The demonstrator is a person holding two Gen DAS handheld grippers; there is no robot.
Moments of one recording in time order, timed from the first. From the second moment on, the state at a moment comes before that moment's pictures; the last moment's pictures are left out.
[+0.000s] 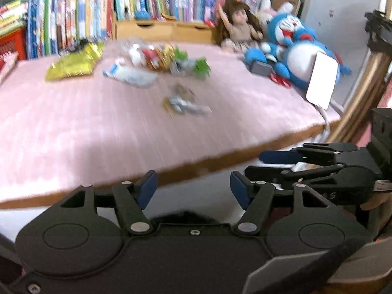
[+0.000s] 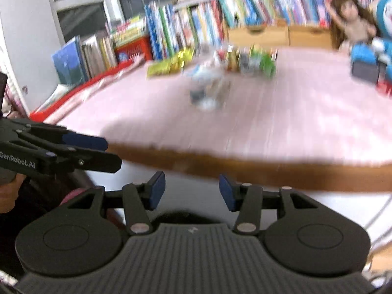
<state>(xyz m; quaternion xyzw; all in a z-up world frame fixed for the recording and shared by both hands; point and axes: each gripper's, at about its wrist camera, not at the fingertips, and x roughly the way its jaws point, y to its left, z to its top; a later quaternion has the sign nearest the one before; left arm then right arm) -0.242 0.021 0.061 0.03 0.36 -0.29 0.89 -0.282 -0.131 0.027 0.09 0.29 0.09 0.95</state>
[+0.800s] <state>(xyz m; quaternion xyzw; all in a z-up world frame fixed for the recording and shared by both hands) -0.123 -0.034 0.025 -0.05 0.32 -0.23 0.92 -0.125 -0.186 0.049 0.19 0.35 0.08 0.92</state>
